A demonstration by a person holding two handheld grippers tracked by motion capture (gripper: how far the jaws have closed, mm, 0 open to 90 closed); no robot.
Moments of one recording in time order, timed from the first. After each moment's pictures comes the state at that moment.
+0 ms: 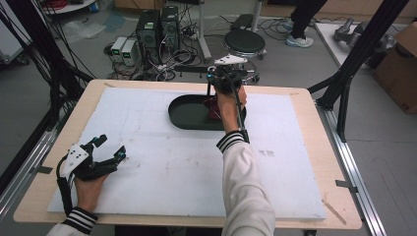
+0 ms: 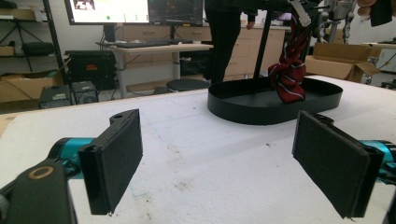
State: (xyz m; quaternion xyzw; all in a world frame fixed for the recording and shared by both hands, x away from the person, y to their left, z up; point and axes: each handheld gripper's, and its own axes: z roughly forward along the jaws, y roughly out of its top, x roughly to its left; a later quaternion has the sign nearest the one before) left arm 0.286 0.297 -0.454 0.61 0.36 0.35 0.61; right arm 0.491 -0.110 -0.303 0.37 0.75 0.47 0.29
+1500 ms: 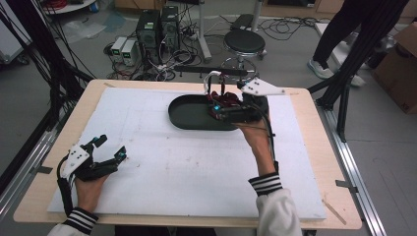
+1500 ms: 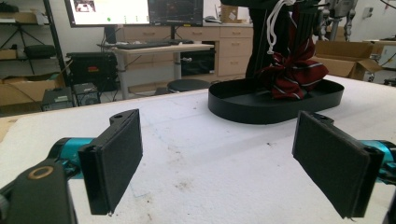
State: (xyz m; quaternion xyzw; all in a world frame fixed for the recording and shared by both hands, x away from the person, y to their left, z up) left arm 0.285 0.295 -0.454 0.62 0.36 0.35 0.60; right arm 0.372 -0.172 -0.291 0.29 0.72 0.57 0.28
